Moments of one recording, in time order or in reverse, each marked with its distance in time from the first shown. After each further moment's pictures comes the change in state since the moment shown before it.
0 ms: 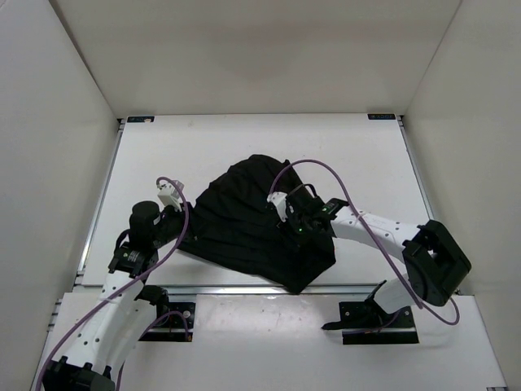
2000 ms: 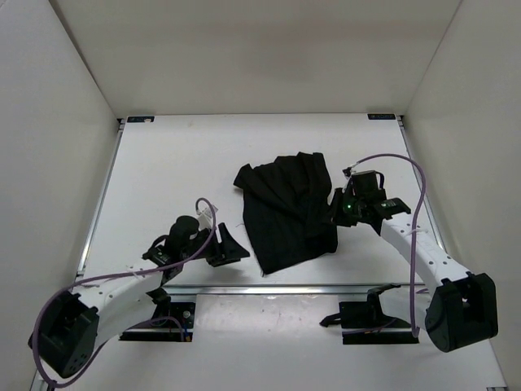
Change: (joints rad) left arm -0.351 0.288 -0.235 0.387 0.040 -0.541; right arm -0.489 -0.325 -0.104 -0.069 -0.084 0.558
